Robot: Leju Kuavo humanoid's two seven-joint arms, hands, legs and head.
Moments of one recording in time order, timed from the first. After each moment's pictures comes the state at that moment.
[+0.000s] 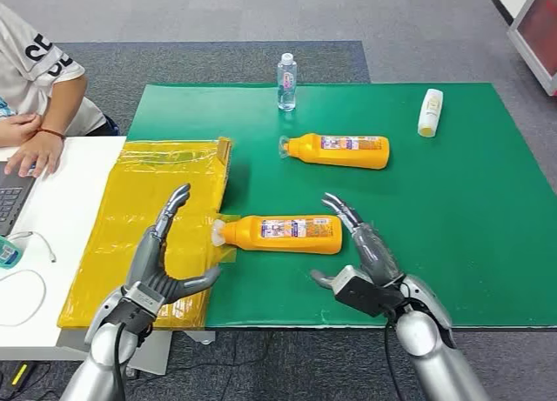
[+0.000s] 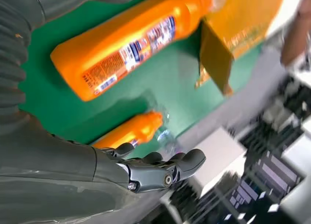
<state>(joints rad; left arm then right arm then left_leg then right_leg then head) -0.04 -0.04 -0.18 -1.59 -0.45 -0.12 -0.63 -0.23 -0.06 0.40 -1.45 0.67 0.11 -0.45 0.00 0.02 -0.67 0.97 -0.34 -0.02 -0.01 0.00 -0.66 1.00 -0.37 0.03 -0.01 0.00</state>
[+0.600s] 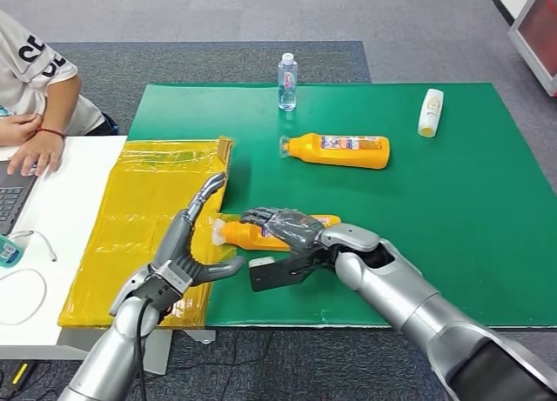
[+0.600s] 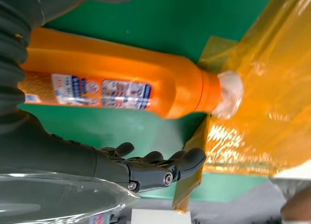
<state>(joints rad) -0.18 -0.04 -0.27 -1.45 -0.42 -0.14 -0.64 -0.75 0.00 0.97 -0.91 0.71 0.20 -0.35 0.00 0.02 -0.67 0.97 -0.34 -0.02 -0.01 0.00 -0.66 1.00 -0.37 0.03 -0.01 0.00</state>
